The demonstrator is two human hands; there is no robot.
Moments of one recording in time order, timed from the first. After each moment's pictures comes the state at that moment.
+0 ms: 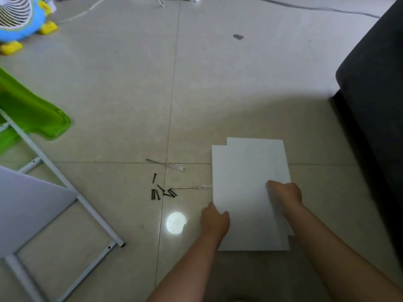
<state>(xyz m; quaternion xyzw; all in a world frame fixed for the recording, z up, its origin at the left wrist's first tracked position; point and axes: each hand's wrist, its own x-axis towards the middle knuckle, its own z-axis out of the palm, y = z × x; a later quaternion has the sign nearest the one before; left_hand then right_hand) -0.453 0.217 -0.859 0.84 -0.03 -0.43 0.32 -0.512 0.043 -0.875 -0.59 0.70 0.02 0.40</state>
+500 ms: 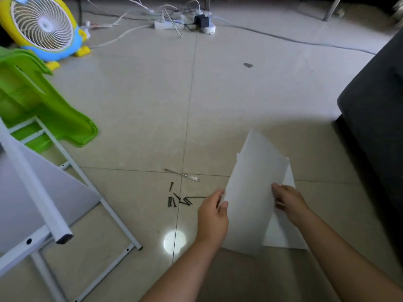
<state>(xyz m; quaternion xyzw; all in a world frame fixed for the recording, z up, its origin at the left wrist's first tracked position) -0.426 0.258 -0.801 0.81 -0.13 -0.24 0.51 -0.500 0.058 -0.844 -0.54 0.58 -0.06 0.61</state>
